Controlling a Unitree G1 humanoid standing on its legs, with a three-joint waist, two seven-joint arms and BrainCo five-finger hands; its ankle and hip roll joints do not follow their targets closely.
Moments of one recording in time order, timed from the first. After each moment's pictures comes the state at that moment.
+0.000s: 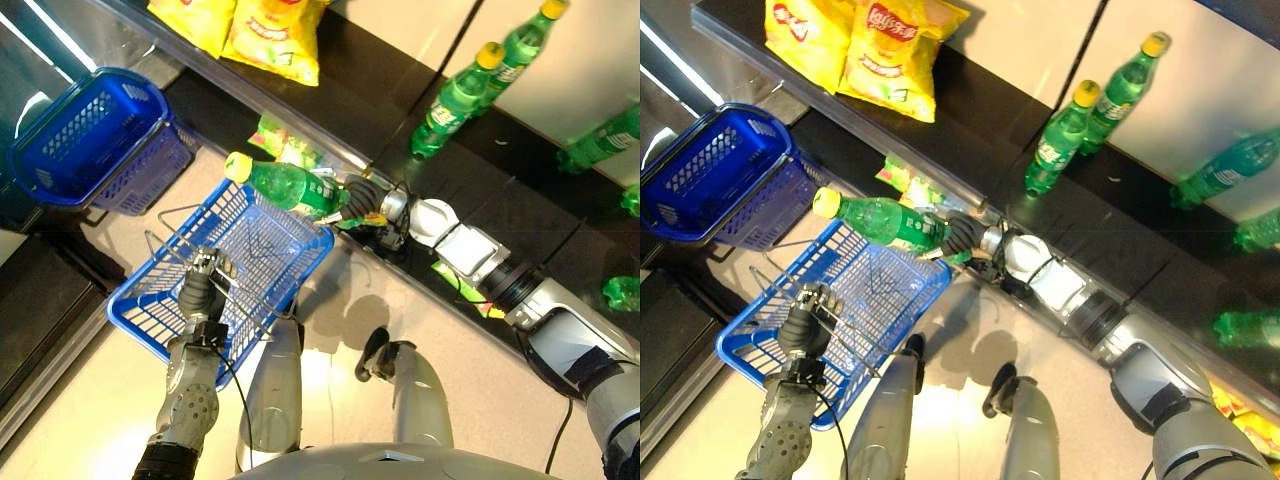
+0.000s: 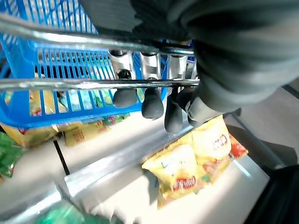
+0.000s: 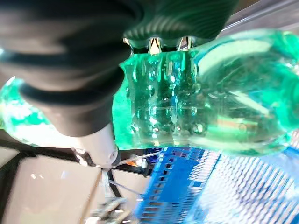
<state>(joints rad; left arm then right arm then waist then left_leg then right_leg) 0.15 0.34 -0.10 -0.10 -1.14 -0.29 -0.09 -0.95 -0.42 0.75 0.43 0.10 -0.14 0.20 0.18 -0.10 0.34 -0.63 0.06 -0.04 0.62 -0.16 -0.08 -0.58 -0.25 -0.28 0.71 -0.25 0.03</state>
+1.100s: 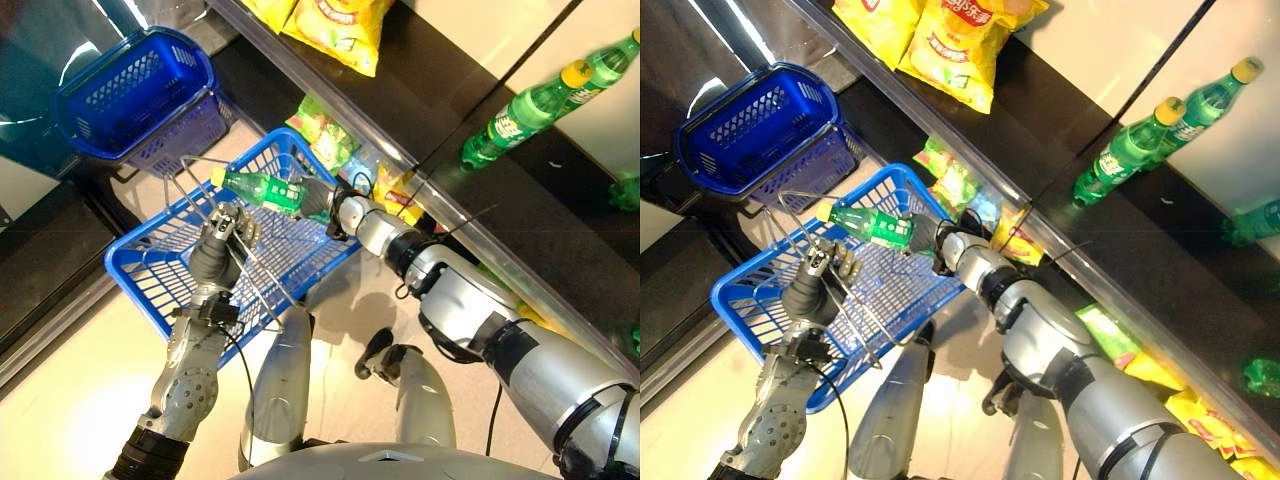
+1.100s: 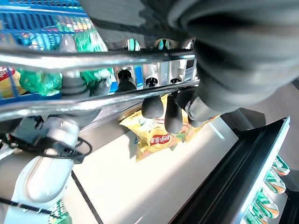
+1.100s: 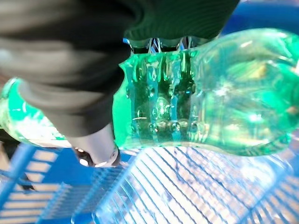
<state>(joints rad) 0.08 0.42 -0.24 -0.26 -1.15 -0.27 -0.08 -1.19 0.05 0.71 1.29 -0.16 -0.08 0.03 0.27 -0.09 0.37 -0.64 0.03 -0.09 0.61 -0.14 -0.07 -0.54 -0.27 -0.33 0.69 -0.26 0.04</state>
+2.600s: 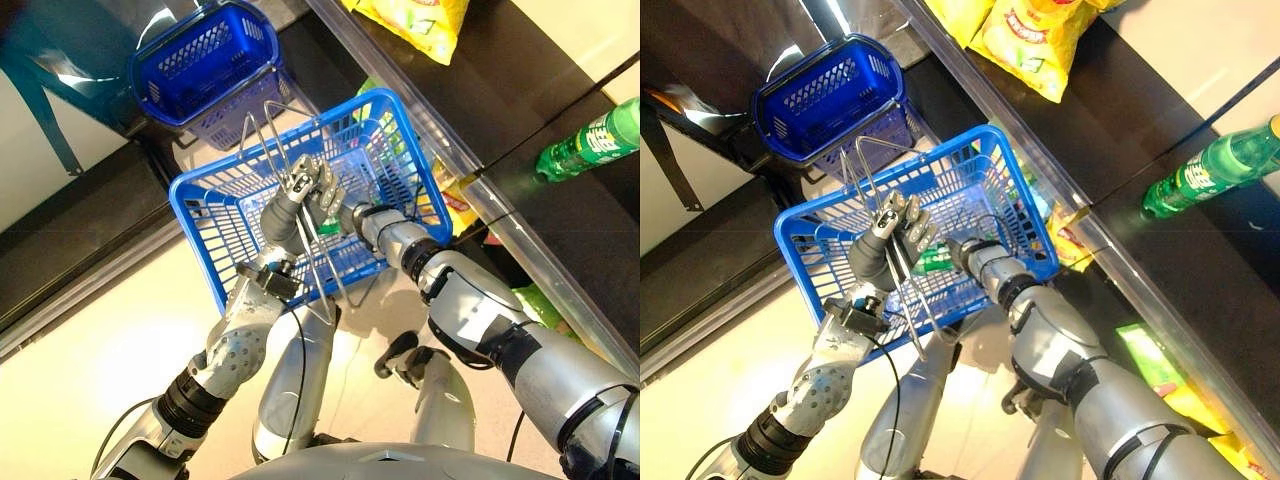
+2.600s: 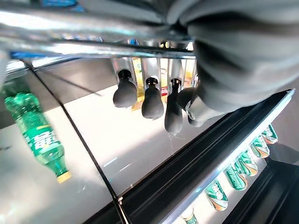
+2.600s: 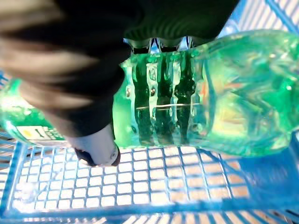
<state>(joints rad) -0.23 0.39 -0.54 -0.33 -1.27 -0.28 -0.07 -1.15 -0.02 0.84 1.34 -0.73 -0.08 -0.05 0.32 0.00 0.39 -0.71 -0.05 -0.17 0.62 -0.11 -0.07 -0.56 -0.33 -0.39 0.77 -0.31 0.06</state>
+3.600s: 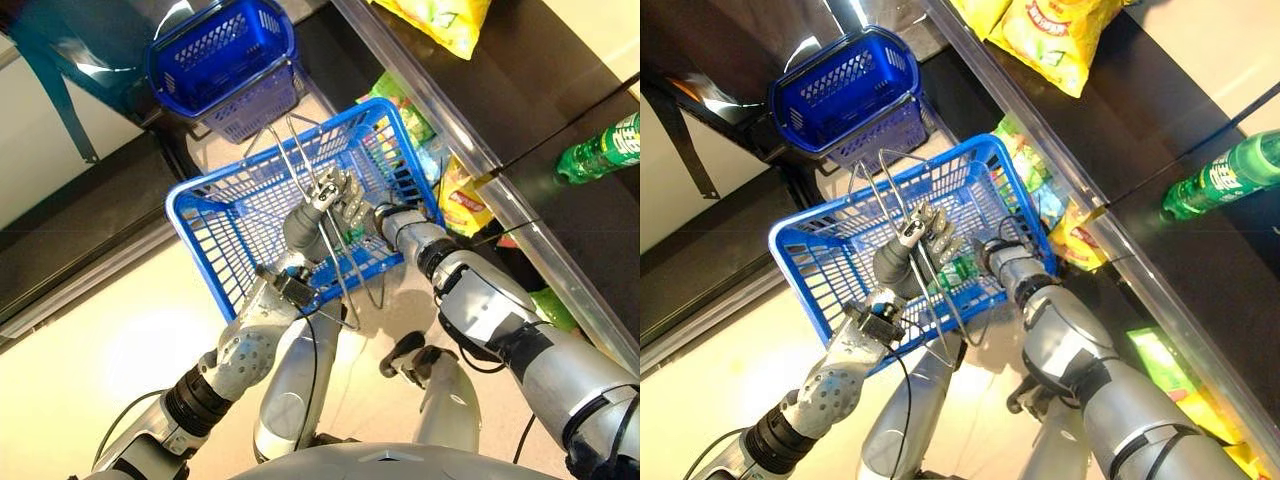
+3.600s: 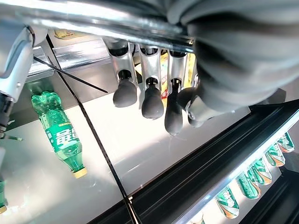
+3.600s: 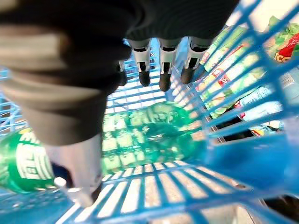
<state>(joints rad) -0.27 0.40 -0.61 -0.33 -1.29 -0.26 -0.06 -1.13 -0.09 0.76 1.42 -0.73 -0.06 -0.05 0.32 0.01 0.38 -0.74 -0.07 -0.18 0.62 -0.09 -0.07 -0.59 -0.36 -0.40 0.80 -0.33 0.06</state>
